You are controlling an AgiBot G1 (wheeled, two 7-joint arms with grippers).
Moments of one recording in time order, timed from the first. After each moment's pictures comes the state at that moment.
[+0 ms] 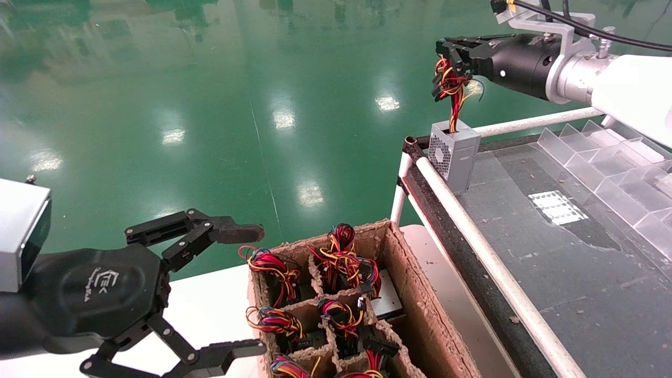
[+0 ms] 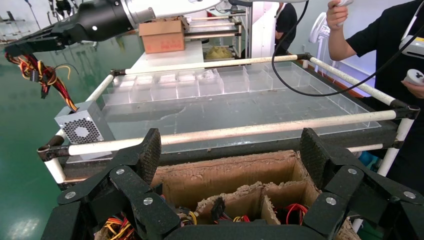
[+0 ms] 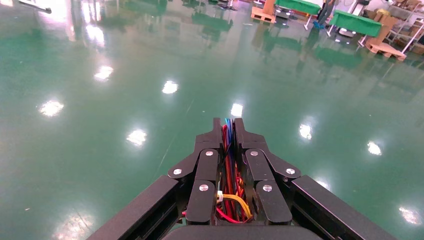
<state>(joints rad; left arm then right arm) -1.08 0.60 0.34 -1.28 0.71 1.48 -0.17 1.92 -1.23 -0.82 -0.01 -0.91 -0.81 -0.15</state>
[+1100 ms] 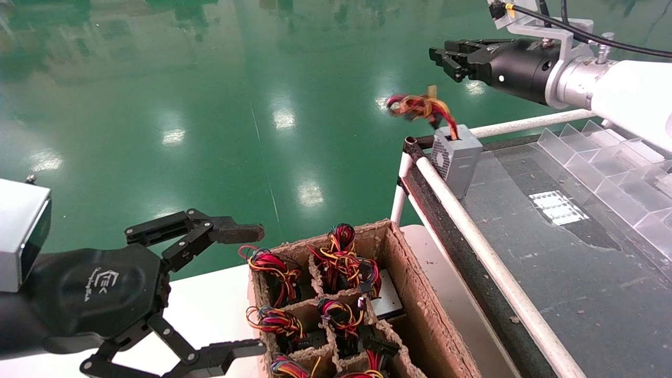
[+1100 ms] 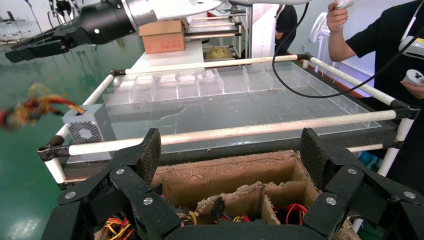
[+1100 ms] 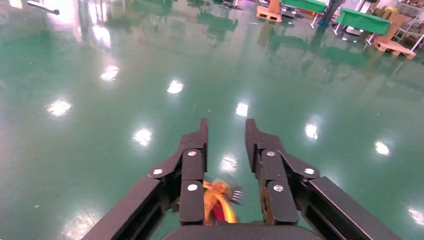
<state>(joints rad) -1.08 0.60 0.34 -1.28 0.71 1.48 -0.17 1.90 -1.22 -0.81 0.00 -0.91 -0.83 -0.13</state>
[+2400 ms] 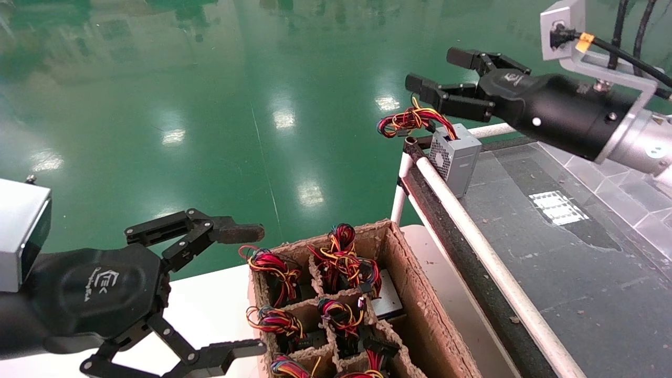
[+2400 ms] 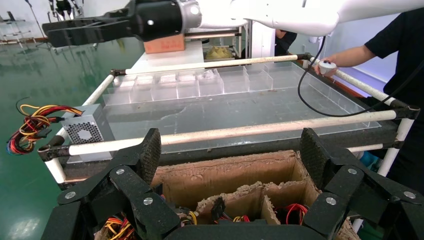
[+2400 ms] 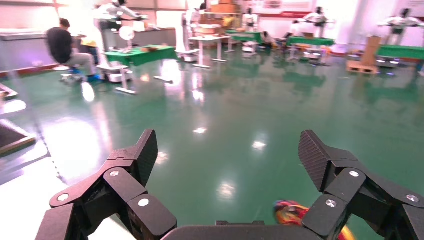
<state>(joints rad) -1.08 0.60 0.32 -1.28 0.72 1.49 -0.18 1.54 -0.93 -0.56 0.57 -0.80 -1.15 0.01</state>
